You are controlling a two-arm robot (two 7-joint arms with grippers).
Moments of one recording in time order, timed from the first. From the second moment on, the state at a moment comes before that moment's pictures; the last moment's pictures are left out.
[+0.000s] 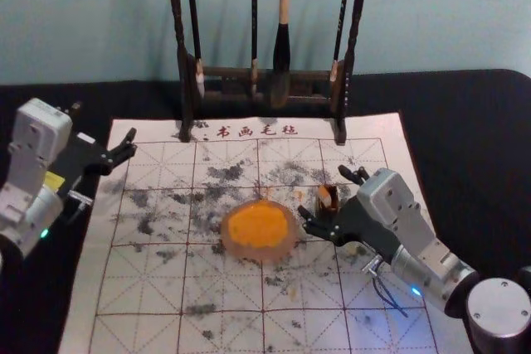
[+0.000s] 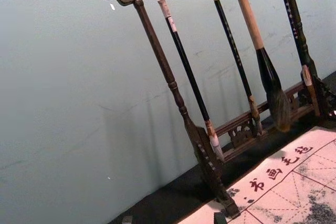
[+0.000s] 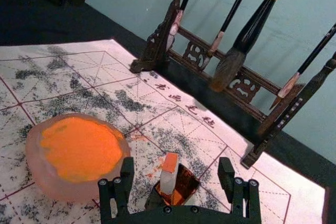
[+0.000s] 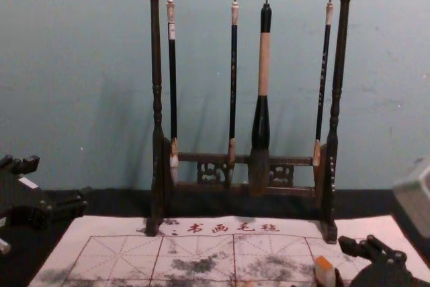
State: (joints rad) left arm -0.20 0.60 0.45 -1.41 -0.25 -0.12 0.03; right arm 0.10 0.44 -0.52 -1.48 0.03 -0.08 0.13
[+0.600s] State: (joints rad) left arm -0.20 0.60 0.45 -1.41 -0.25 -0.12 0.03; right arm 0.10 0.45 -0.52 -1.48 0.04 -0.08 0.13
